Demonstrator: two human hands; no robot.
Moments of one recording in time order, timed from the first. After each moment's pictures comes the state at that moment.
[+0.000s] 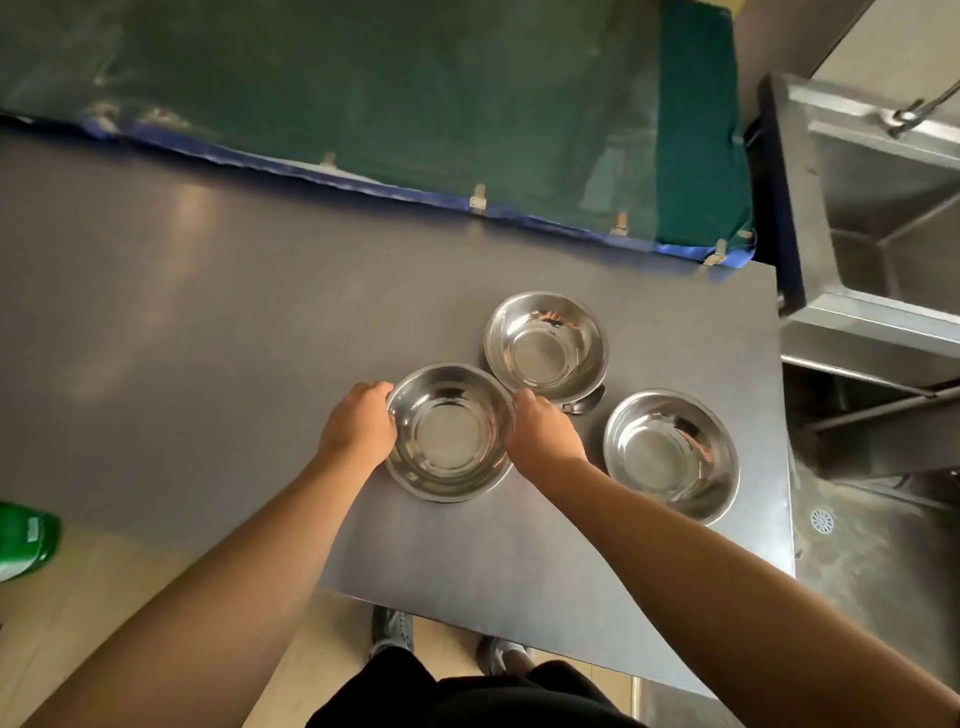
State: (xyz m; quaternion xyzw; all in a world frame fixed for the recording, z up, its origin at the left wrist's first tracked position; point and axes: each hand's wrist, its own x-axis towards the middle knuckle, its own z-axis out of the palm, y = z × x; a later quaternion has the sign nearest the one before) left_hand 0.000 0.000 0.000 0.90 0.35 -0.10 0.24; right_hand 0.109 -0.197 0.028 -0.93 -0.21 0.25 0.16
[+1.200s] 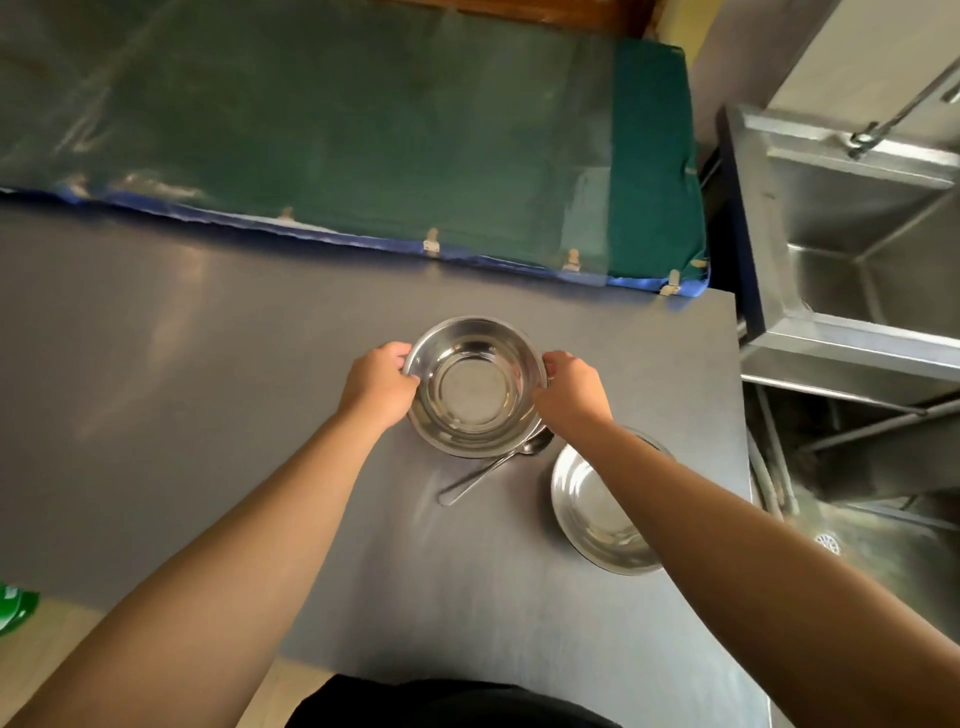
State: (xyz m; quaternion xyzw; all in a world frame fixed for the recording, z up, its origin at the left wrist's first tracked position) left_hand 0.126 -0.033 0.050 0.83 0.38 0.02 0.40; right_hand 0.238 -0.241 0.064 -0.93 -0.12 0.20 0.30
